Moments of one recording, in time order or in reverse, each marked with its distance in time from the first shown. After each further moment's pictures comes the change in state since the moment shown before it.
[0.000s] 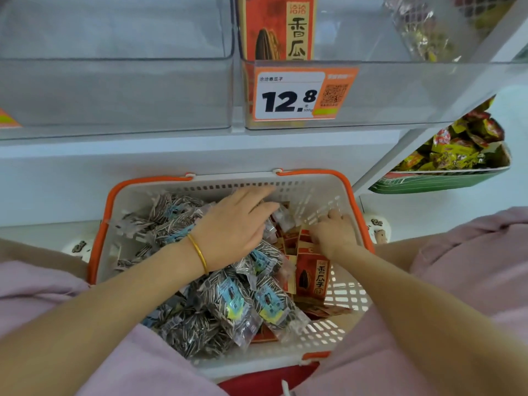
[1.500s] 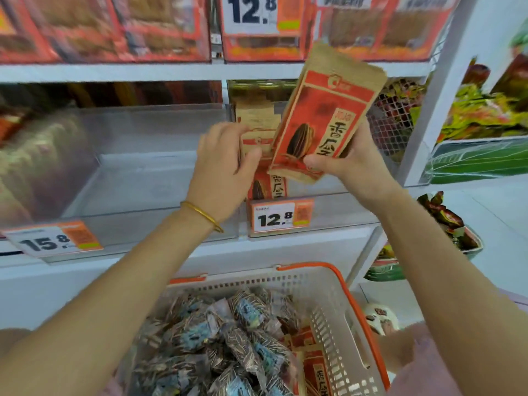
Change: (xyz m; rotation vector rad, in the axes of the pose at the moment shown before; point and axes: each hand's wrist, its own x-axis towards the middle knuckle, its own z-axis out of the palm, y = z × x) left_hand 0.068 -0.006 -0.196 -0.197 0.790 -0.184; right_hand -0.090 0.065 -0.280 1.529 0.895 -0.494
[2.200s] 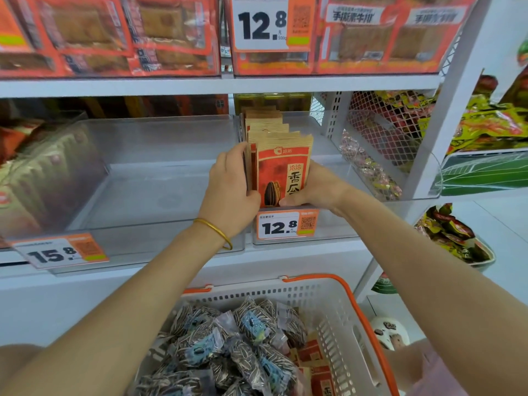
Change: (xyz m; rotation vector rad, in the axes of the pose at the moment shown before) left_hand -0.001 -0.017 0.020 -0.070 -0.059 -0.164; right_hand 0.043 0.045 0.037 -0.268 -0.309 0.315
